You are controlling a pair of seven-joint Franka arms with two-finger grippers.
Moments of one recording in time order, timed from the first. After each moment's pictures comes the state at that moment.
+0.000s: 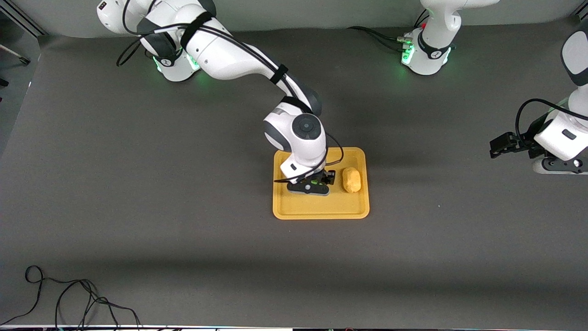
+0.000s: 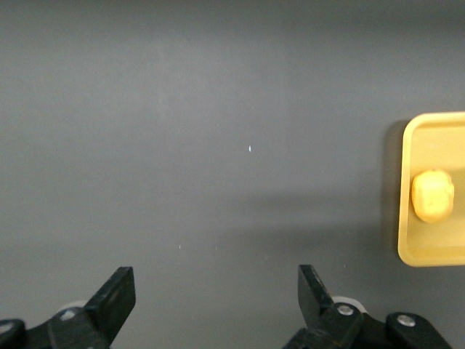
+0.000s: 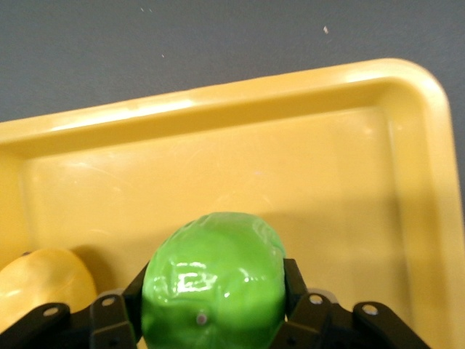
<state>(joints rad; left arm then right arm) 0.04 0.02 -0.04 -1.81 0.00 1.85 0.03 0.78 0.98 0.02 -1.13 -0.09 2.23 1.01</state>
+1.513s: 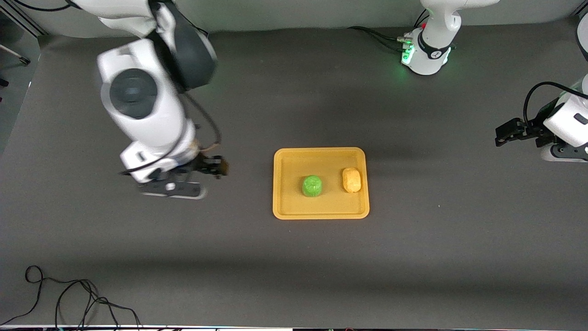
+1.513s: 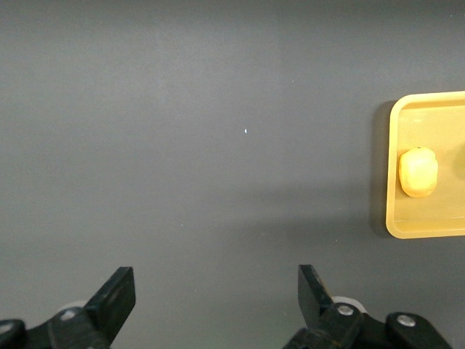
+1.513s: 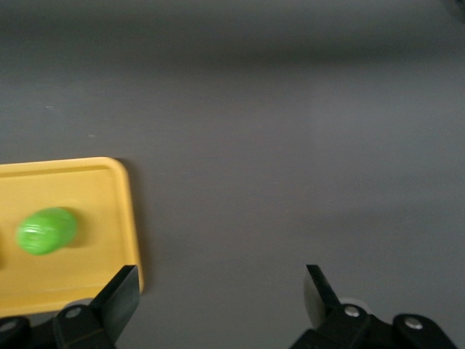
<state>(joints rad) 0.04 0.00 -0.04 -1.73 0.00 1.69 0.04 0.42 0.44 -0.01 -1.17 -0.09 1.55 0.49</state>
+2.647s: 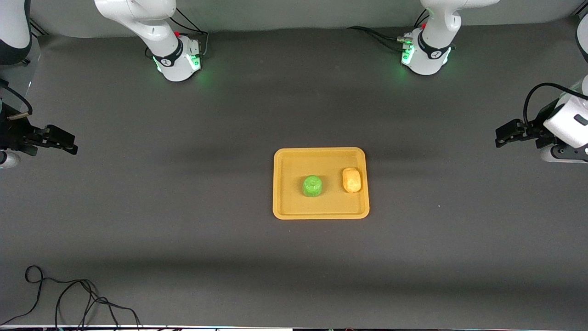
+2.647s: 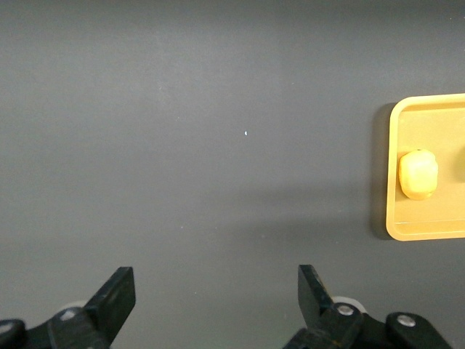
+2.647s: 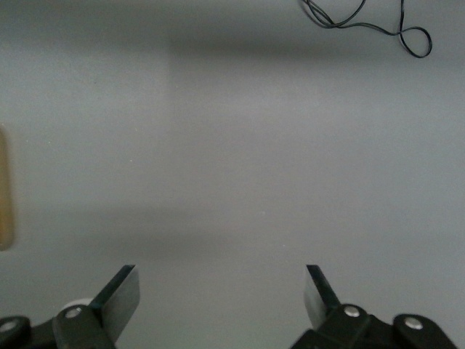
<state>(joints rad) 0.04 0.00 -0.04 -1.73 0.00 1.70 0.04 -0.03 0.06 -0.01 -1.56 -0.05 1.62 -0.04</state>
